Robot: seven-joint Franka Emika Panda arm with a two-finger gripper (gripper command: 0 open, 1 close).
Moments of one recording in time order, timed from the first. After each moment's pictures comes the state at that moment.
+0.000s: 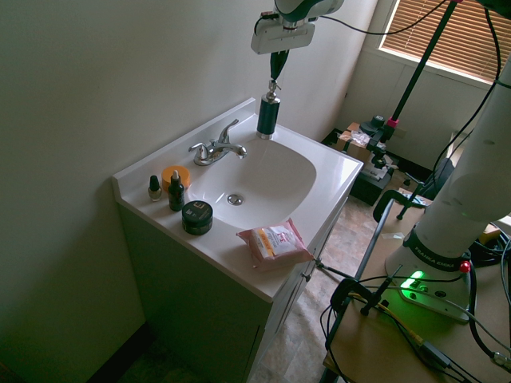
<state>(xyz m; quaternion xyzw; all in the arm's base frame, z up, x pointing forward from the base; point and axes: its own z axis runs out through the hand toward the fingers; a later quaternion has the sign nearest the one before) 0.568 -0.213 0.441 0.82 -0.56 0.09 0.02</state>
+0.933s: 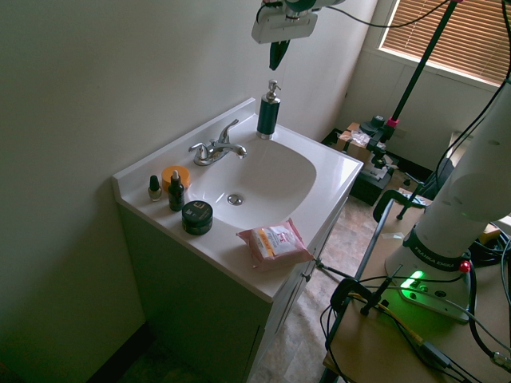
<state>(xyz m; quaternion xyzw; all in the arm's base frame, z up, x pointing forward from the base) 0.555 -0.186 0.488 0.83 -0.54 0.13 0.00</state>
